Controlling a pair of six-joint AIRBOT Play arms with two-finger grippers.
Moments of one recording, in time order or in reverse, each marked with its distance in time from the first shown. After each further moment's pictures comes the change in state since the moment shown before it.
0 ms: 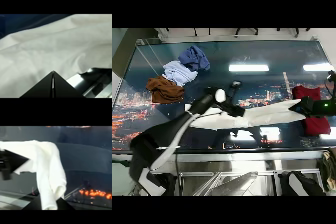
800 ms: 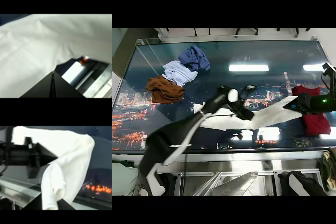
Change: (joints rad) left arm -0.009 -0.037 0.150 0.011 -0.204 0.092; right arm 0.076 -0.049 0.086 0.058 0.064 0.047
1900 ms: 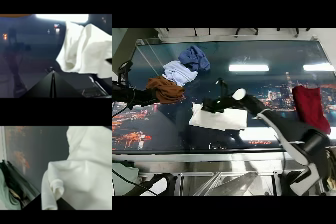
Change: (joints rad) left arm 0.951 0.673 -0.469 0.042 -0.122 0.087; right arm 0.908 -0.847 0.306 0.428 -0.801 -0.028
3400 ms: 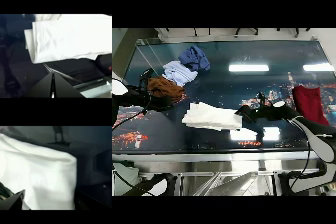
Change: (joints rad) left arm -0.148 0.002 -0.100 -0.050 0.003 0.005; right arm -0.457 0.189 -0.591 0.110 0.159 -0.359
